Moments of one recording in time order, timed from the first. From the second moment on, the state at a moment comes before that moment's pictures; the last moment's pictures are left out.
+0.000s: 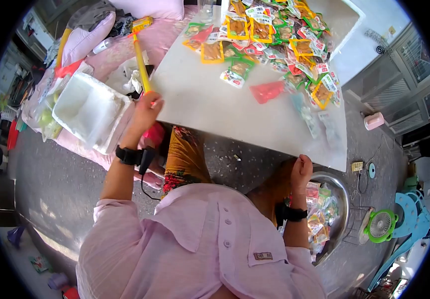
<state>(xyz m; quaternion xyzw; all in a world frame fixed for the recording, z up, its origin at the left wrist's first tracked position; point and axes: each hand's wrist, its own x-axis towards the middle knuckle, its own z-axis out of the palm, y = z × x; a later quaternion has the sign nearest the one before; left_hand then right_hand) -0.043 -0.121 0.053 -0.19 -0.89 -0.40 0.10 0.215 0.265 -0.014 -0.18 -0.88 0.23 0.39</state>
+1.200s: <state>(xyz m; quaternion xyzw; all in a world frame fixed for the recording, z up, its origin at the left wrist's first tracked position) -0.076 -0.307 0.030 0.02 -0.99 -0.05 0.10 0.203 0.263 -0.023 -0.14 -0.86 0.30 0.39</state>
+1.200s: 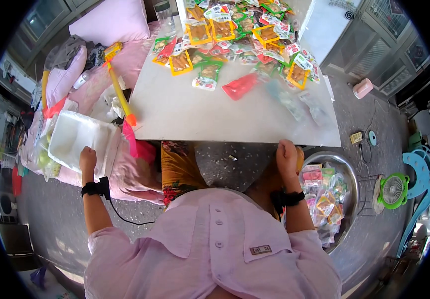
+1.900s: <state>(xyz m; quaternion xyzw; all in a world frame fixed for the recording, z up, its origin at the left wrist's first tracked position) -0.049 -0.209 0.078 -0.09 -0.93 -0.29 0.22 0.203 0.245 0.016 -0.17 -0.88 0.28 0.33</state>
